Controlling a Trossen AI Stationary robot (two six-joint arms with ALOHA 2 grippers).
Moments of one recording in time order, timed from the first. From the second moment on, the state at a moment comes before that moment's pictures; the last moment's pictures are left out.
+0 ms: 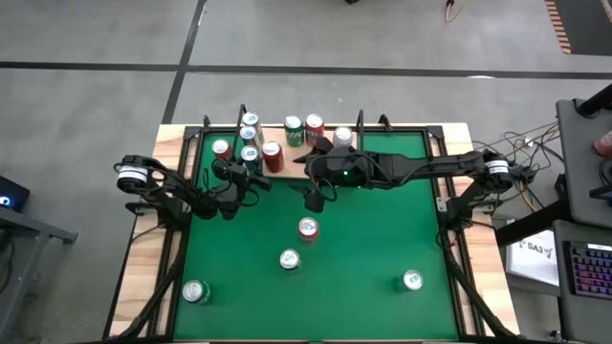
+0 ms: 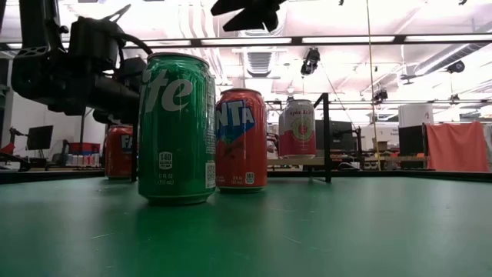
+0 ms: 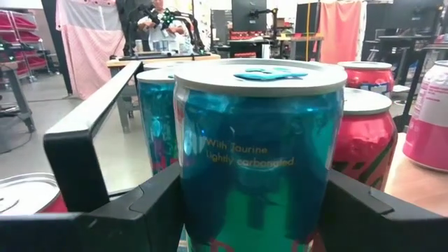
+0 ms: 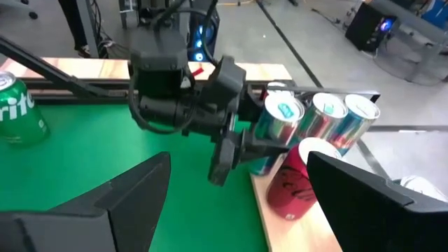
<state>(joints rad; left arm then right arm) 0.07 1.63 0.25 1.37 -1.18 -0.04 -0.03 1.65 1.46 -0.20 0.18 -0.07</state>
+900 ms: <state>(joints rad) 0.08 1.63 0.25 1.30 -1.17 -0.15 -0.03 1.65 1.46 -0.20 0.18 -0.07</state>
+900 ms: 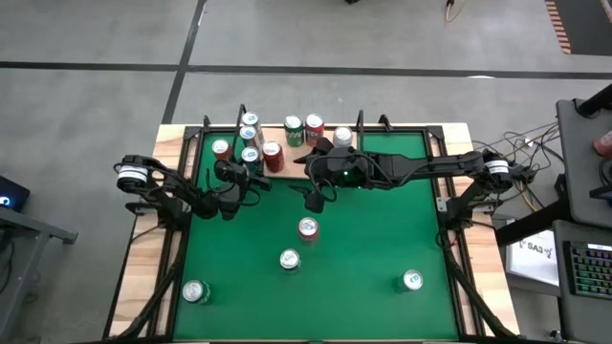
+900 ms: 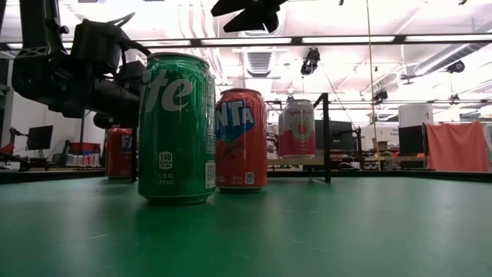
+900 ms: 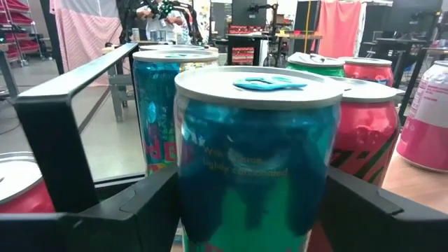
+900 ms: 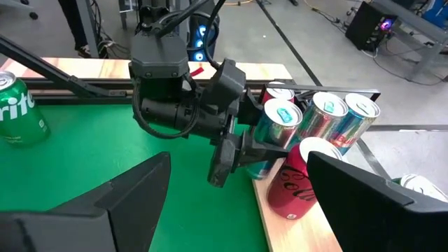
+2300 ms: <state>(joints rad) 0.08 1.63 0.25 1.35 -1.18 -0.14 -0.03 1.65 1.46 -0.20 0.18 -0.07</state>
